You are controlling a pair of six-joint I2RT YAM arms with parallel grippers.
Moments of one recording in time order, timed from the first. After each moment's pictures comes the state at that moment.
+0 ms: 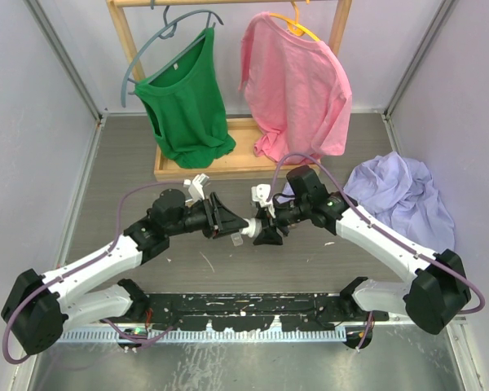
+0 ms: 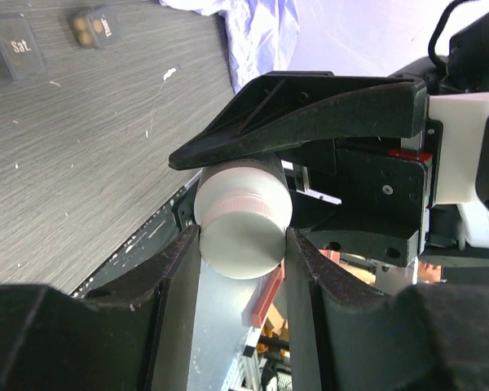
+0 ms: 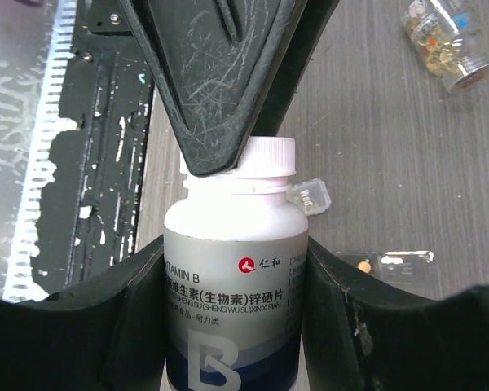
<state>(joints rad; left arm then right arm) -0.74 1.03 0.59 0.16 0.44 -1.21 0.65 1.21 0.88 -0.43 -0.85 -0.56</state>
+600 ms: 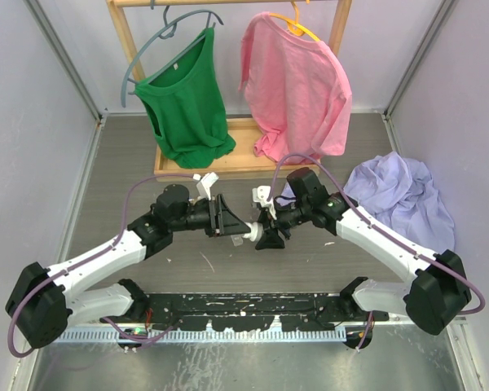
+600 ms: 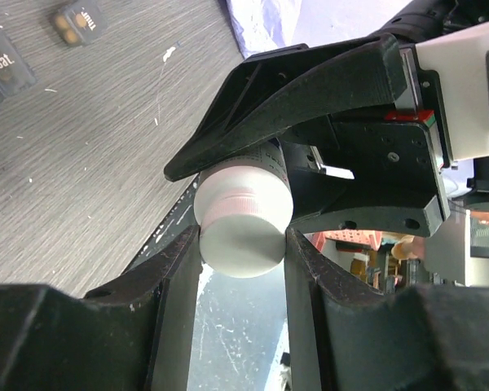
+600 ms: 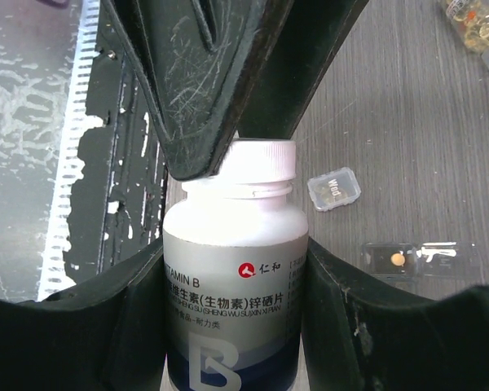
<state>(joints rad) -0.74 1.09 0.63 0.14 0.57 -1.02 0.64 1.20 0.88 -0.48 -0.89 -0.53</state>
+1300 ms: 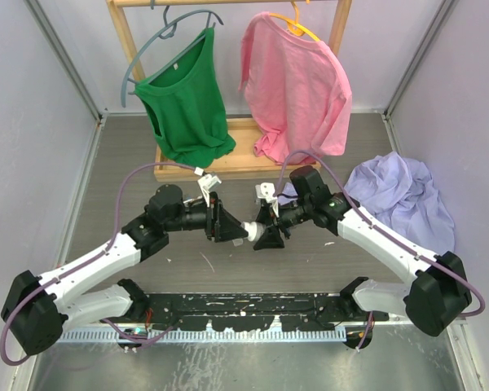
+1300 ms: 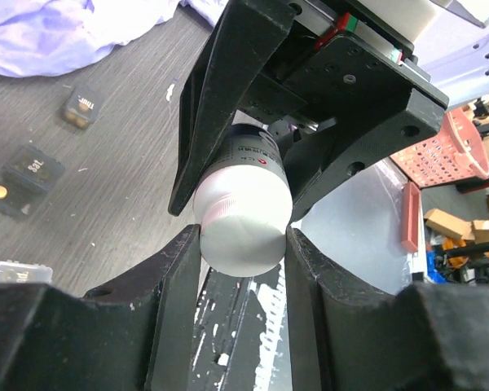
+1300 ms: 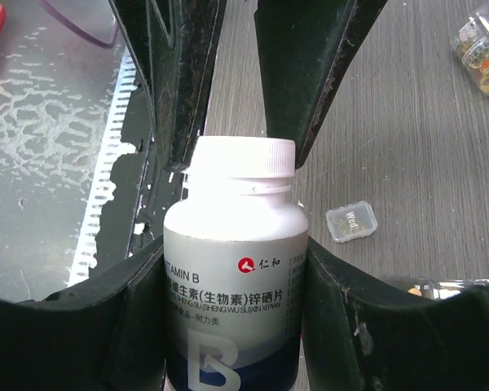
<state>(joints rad) -0.74 1.03 0.64 0.18 0.65 -0.59 0.62 1.20 0.86 -0.42 -1.02 -0.47</state>
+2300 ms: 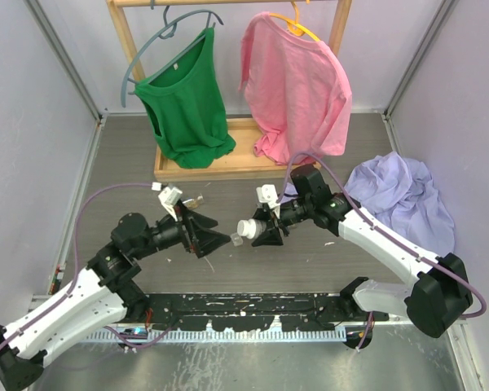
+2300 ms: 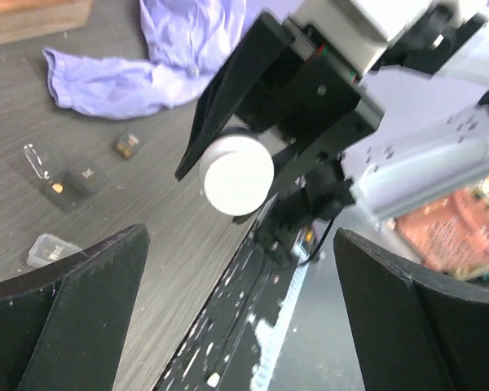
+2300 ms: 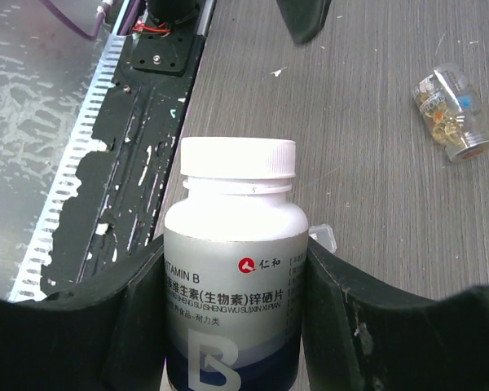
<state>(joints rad) -0.76 0.62 0.52 0.04 0.39 -0.62 0.62 1.18 0.87 -0.37 -1.03 -0.60</state>
